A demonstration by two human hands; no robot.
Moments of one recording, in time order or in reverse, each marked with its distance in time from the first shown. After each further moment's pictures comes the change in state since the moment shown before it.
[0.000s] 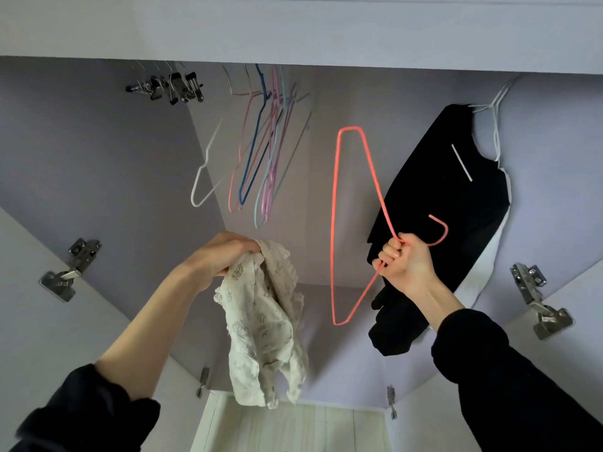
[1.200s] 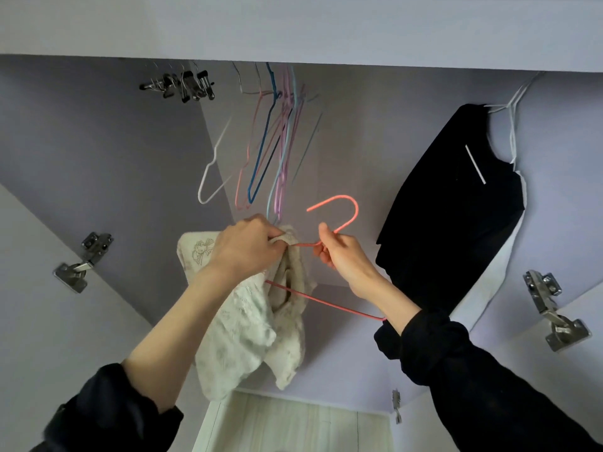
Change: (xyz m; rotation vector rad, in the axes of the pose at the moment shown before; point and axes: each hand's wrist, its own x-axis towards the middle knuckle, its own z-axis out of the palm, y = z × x) left_hand -0.013 0.022 0.028 0.757 0.345 0.421; right_hand -0.034 0.042 0.085 -0.918 -0.246 -0.268
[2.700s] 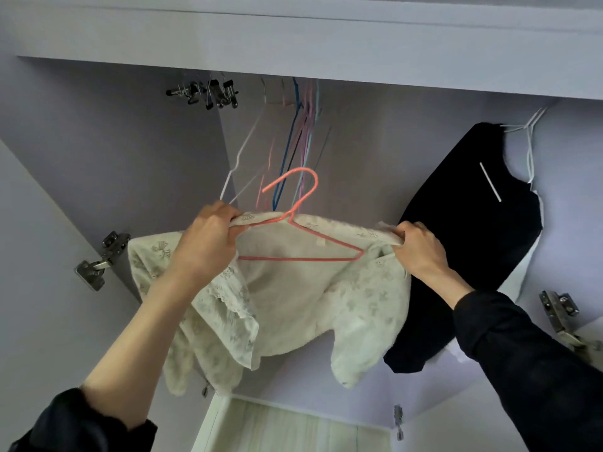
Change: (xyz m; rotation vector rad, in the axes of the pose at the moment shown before) left_hand -0.014 -0.057 -0.034 -0.110 0.310 -0.002; right_hand 0.032 0.011 -0.083 -1.006 0.302 -0.051
